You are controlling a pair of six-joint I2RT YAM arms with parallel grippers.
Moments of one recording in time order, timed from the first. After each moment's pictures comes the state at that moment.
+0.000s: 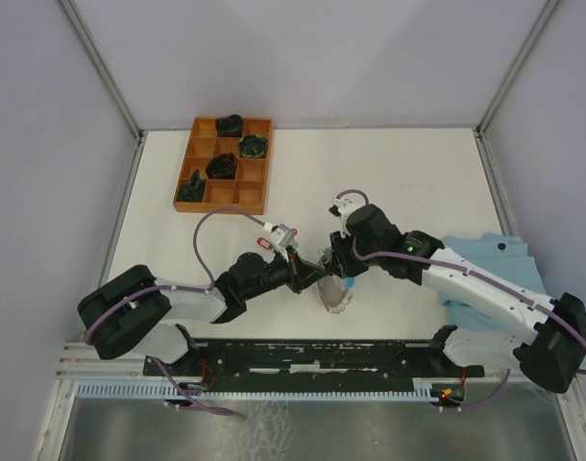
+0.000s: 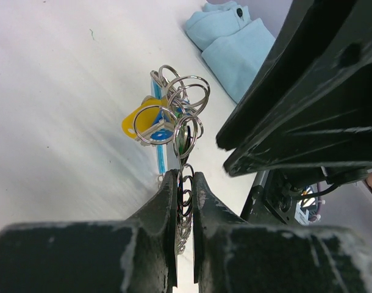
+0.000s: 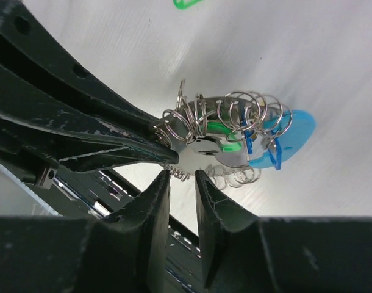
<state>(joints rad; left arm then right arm) -0.92 1.42 0.34 0.97 0.17 -0.60 0.83 1.20 0.98 -0.62 -0.07 0.38</state>
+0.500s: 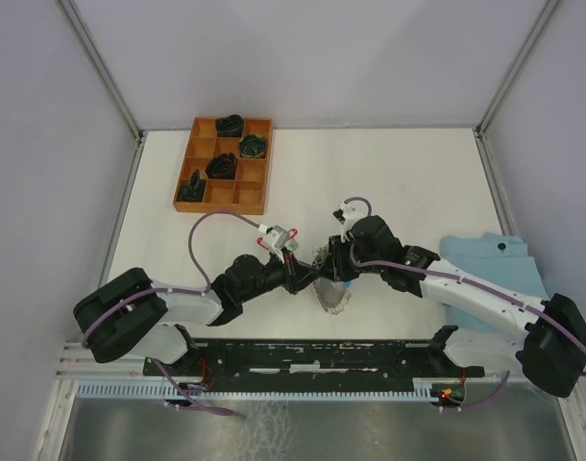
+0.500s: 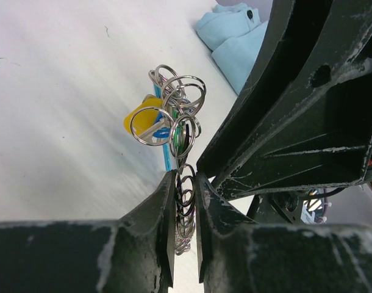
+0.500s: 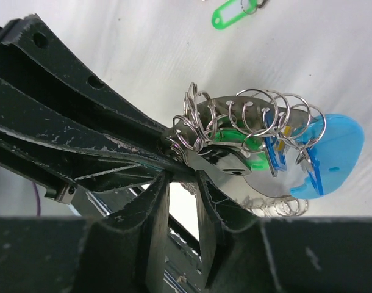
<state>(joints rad) -0.92 1.39 0.31 0.96 0.15 -0.61 0.82 1.17 0.75 -0.26 -0.15 0.56</state>
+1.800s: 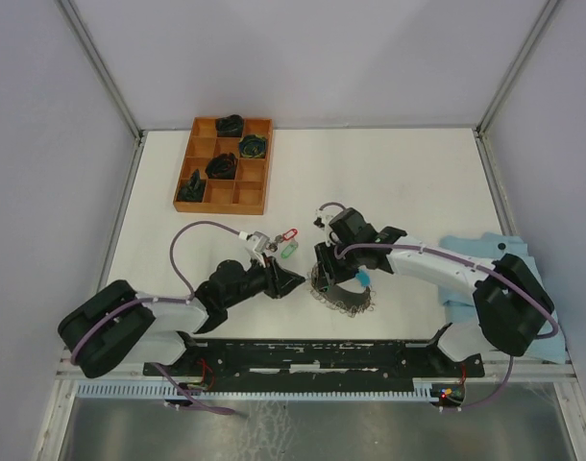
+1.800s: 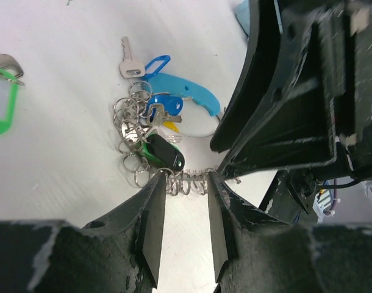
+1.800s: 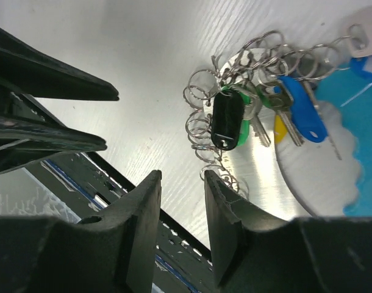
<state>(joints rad) -0.80 1.33 0.16 0.98 0.19 -0.66 0.76 1.43 0.88 -0.44 -0.30 0.43</state>
